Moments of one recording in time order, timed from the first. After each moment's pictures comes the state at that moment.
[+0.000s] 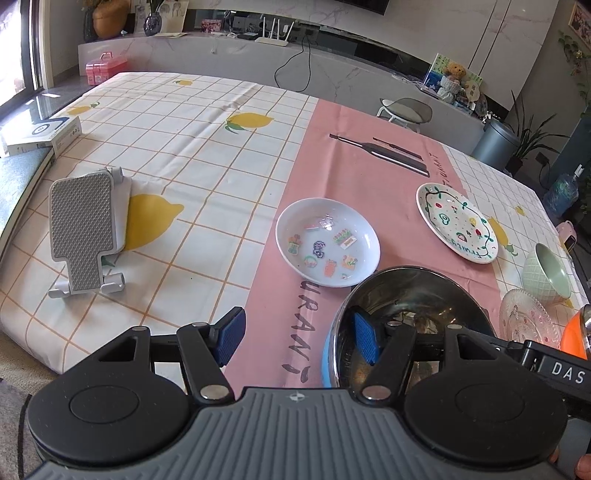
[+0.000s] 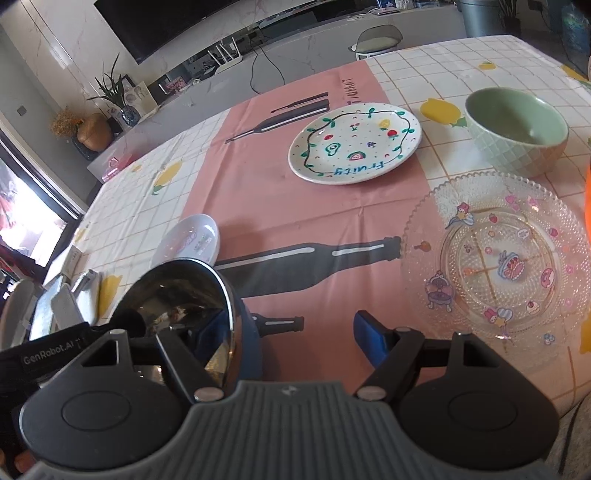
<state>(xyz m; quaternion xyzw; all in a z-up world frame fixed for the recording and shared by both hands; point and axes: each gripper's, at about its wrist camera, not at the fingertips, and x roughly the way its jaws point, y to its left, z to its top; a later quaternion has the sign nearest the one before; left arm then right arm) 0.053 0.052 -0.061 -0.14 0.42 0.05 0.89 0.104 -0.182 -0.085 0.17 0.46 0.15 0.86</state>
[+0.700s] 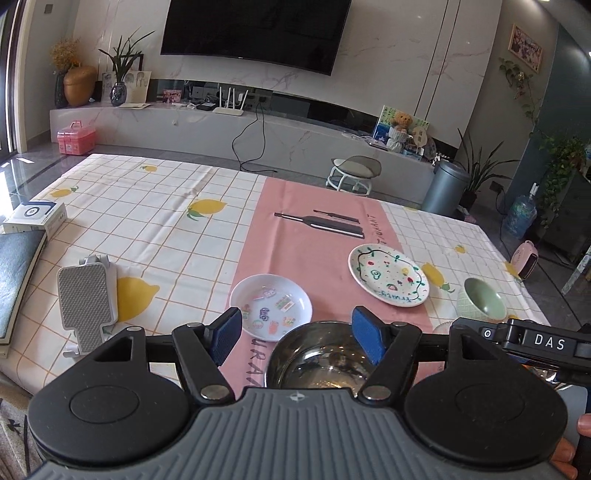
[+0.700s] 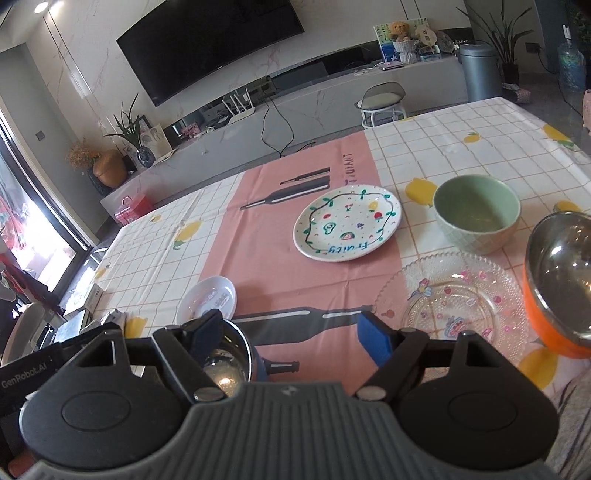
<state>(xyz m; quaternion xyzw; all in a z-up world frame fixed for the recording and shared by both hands) 0.018 0.028 0.008 -0.12 0.32 0.00 0.94 0.080 -0.218 -0.018 0.16 0.38 0.14 0.90</state>
